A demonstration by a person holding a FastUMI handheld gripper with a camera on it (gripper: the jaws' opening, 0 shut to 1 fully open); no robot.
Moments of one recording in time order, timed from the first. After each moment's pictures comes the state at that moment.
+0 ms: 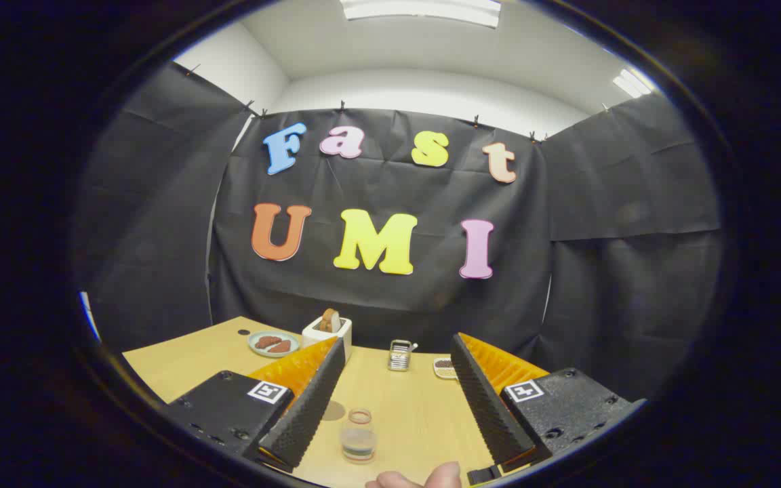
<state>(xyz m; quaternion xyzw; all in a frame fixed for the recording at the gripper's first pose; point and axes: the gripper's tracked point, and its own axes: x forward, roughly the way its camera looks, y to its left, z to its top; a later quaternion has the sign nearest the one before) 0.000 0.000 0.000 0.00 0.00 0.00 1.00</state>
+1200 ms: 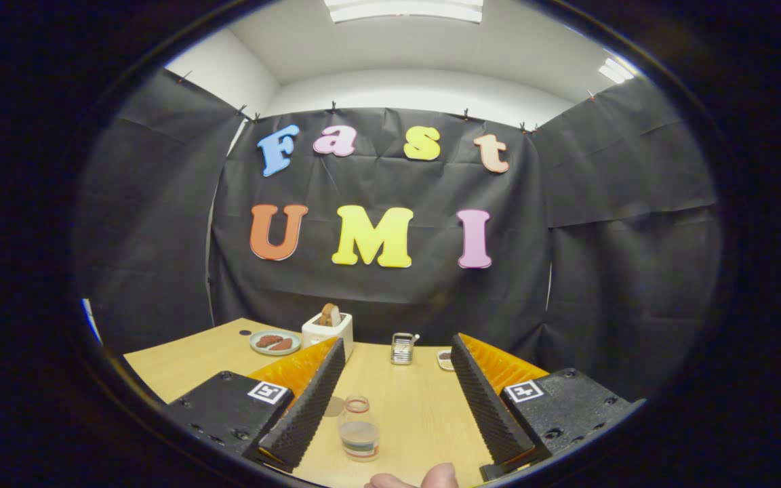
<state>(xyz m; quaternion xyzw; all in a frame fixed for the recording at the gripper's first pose) -0.003 -0.010 -0.046 0.03 0.00 0.01 1.00</state>
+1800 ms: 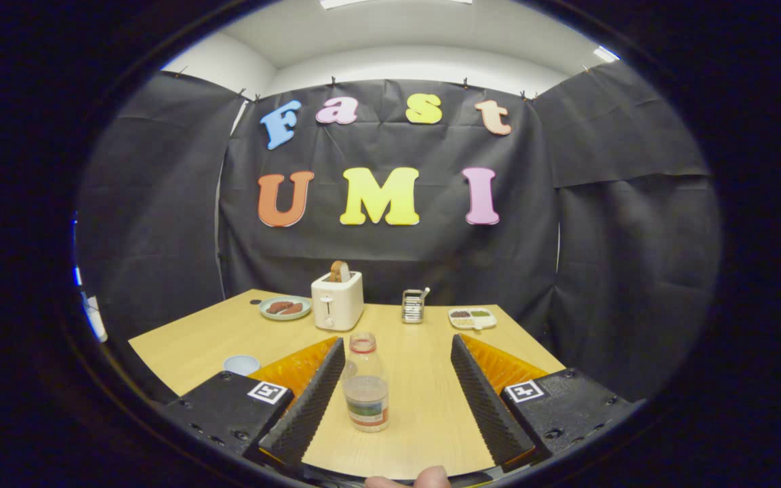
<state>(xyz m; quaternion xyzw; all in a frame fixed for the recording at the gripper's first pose) -0.015 0.000 -0.149 0.05 0.08 0.02 1.00</state>
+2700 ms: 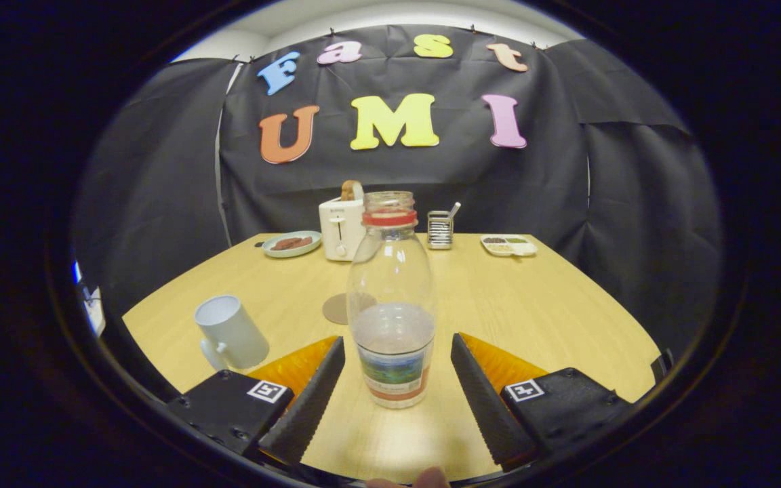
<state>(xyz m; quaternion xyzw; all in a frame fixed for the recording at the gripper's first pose) 0.043 0.052 -0.284 0.07 0.20 0.06 0.98</state>
